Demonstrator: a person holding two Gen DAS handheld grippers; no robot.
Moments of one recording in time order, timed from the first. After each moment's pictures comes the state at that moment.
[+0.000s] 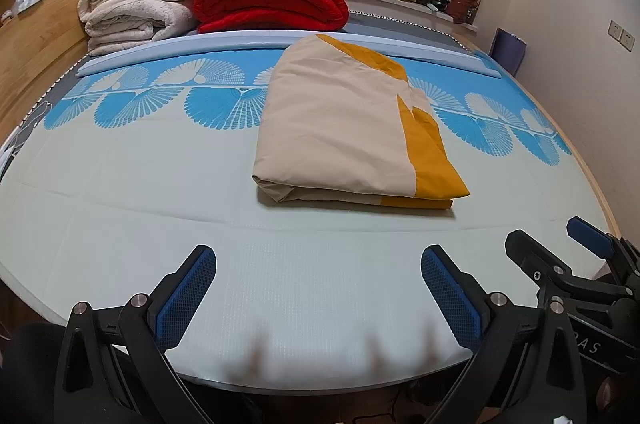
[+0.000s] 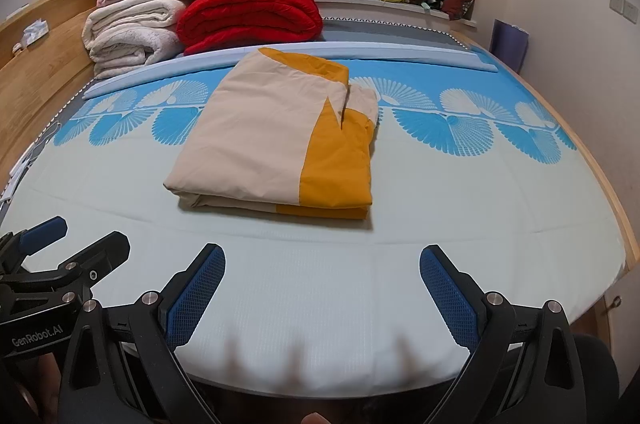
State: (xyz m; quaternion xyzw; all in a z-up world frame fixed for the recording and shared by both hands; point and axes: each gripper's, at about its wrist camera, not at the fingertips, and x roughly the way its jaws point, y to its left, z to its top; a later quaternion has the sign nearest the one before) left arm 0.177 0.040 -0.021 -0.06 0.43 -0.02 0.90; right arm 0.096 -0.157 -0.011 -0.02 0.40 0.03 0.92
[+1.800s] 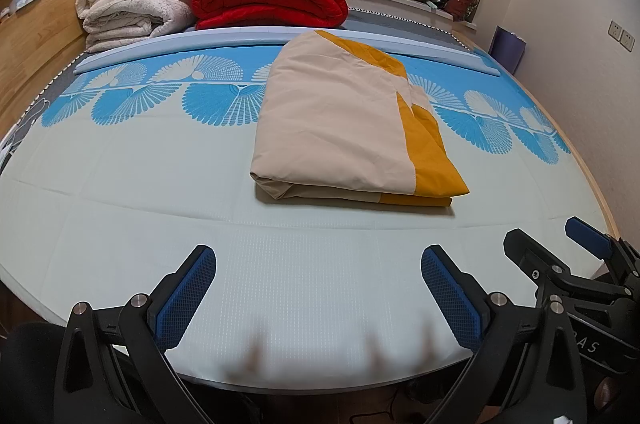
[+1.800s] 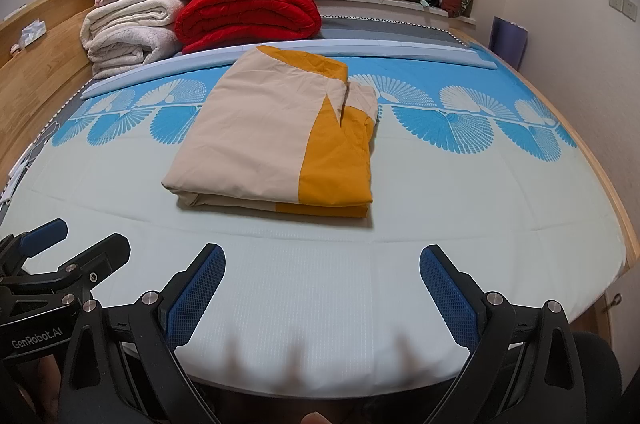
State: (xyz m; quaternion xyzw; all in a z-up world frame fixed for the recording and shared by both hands) left arm 0.177 0.039 -0.022 -0.06 0.43 -0.02 0.90; right arm 0.096 -0.160 -0.011 -0.03 0.40 0.03 0.92
